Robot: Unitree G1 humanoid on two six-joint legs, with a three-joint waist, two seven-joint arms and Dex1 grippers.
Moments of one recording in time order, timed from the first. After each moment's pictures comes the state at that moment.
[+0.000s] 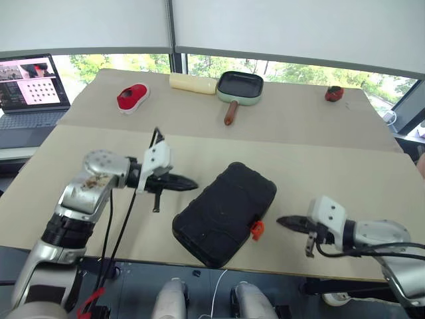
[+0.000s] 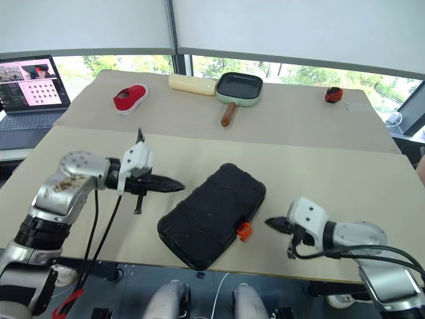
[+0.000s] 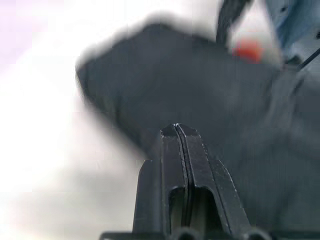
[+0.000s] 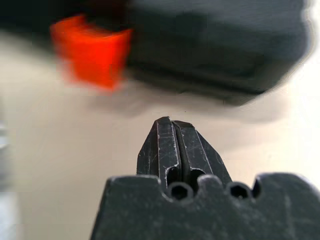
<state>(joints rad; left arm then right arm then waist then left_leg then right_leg) -0.64 0.70 -0.20 -0.11 -0.34 0.42 -1.35 0.15 -0.90 -0.06 -0.49 0.30 0.34 1.00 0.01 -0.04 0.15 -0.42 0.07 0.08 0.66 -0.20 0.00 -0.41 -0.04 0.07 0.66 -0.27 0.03</state>
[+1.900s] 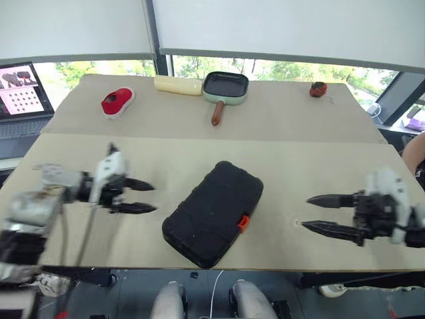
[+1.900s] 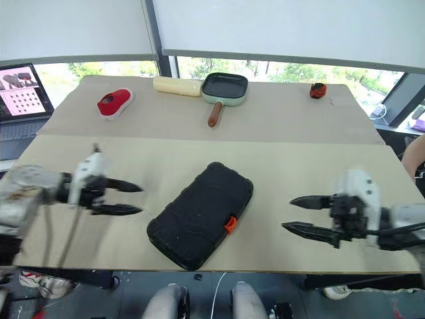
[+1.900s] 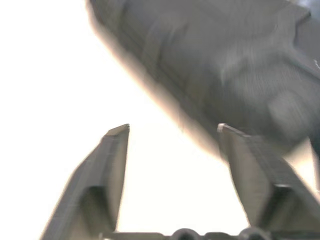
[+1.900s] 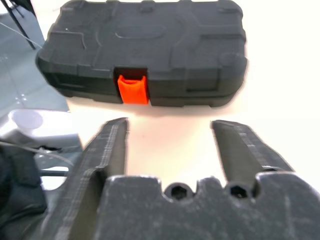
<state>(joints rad) -0.28 1.11 0.07 -0.01 -0.41 0.49 -1.50 0.12 -1.05 -0.54 -0.44 0.73 0.71 1.28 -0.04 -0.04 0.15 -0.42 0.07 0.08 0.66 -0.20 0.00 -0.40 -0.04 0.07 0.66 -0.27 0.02</state>
